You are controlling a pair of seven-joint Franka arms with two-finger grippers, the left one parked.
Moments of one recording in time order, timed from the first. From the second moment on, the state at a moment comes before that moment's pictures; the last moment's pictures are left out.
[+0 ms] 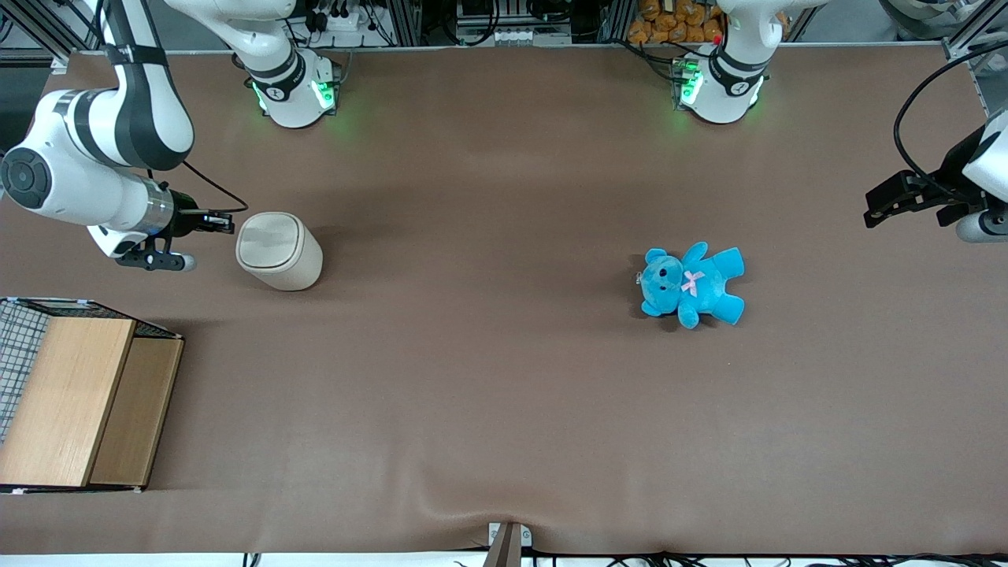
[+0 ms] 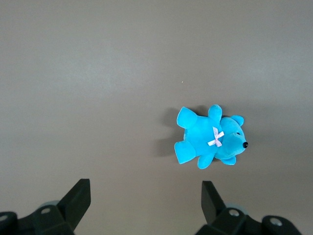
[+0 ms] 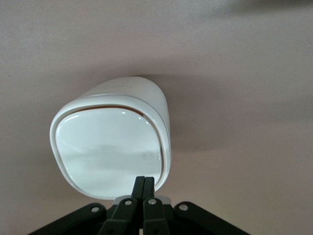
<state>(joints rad) -0.11 -0.02 0.05 -2.27 0.11 1.98 0.01</state>
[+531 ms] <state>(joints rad) -0.11 -0.02 0.06 -2.33 0.11 2.05 0.01</state>
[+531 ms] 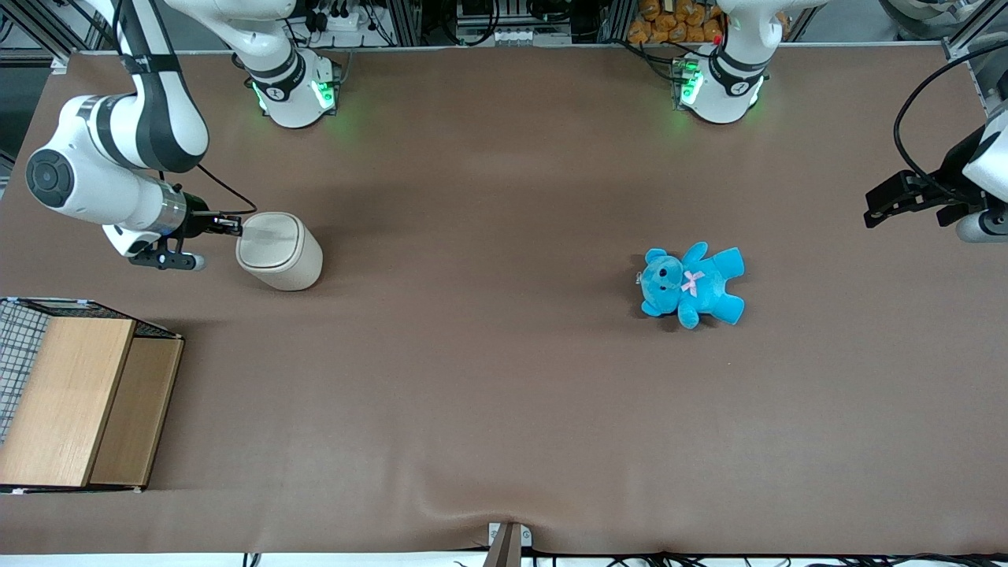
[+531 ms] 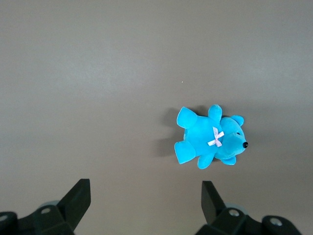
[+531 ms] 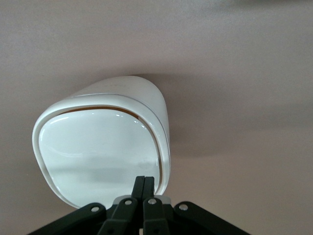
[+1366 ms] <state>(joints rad) -0.11 0.03 0.06 -2.35 0.11 2.13 0.00</state>
